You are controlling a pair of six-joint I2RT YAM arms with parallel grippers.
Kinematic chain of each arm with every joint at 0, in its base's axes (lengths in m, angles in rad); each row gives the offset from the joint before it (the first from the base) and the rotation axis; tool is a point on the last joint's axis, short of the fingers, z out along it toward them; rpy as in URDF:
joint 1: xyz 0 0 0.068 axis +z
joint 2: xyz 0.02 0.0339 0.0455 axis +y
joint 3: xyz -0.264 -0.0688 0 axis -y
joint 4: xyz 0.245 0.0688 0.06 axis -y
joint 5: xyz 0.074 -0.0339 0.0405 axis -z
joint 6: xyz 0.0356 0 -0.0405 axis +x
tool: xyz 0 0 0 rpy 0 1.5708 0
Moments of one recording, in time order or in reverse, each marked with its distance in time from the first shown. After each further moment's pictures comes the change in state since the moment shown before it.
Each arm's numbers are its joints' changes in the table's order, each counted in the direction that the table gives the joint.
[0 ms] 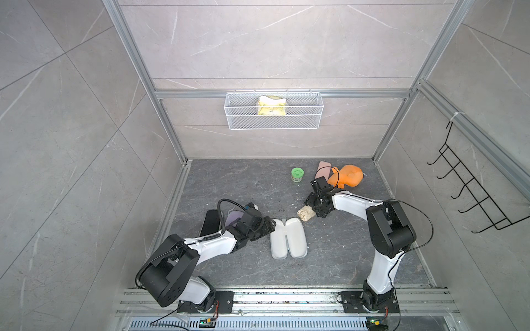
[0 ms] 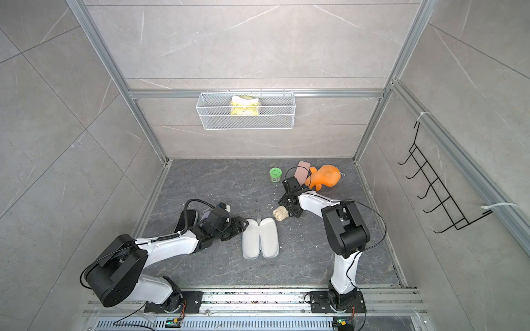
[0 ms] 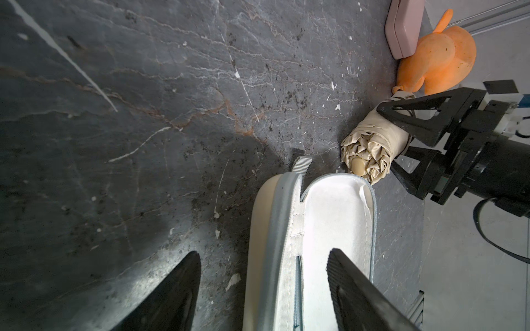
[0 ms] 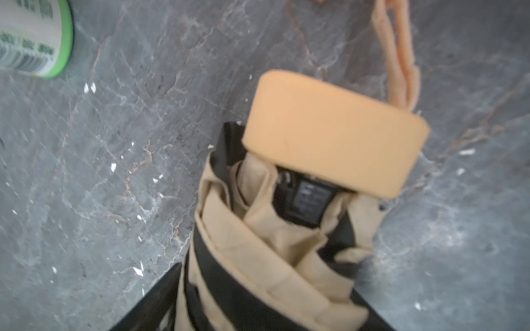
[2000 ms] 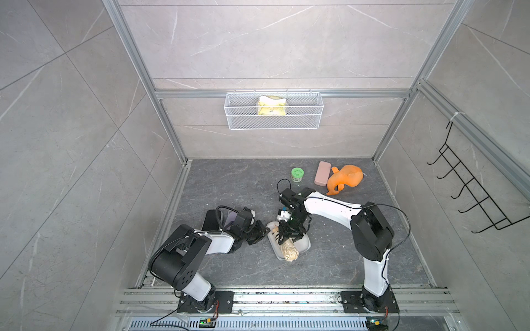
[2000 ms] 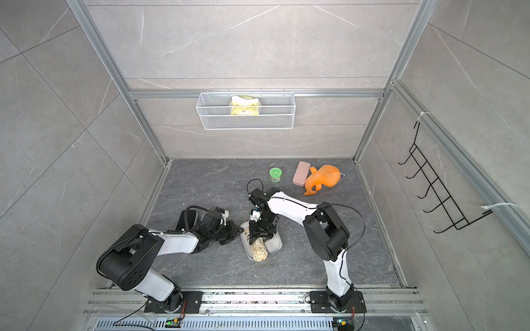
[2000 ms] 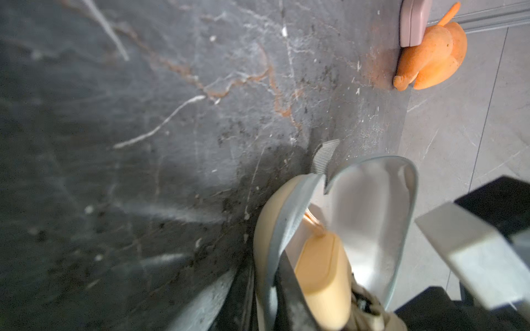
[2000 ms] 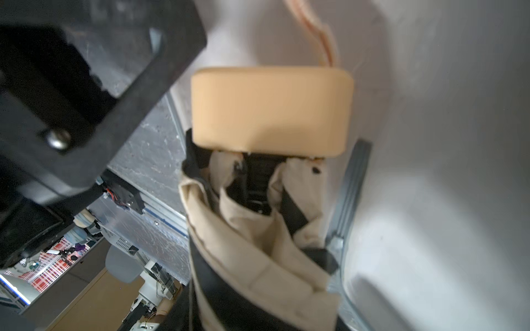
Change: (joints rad) left arm 0.115 0.138 -0.117 0.262 0.265 -0.069; right arm 0.340 0.120 0.316 -0.660 -0.593 -0.546
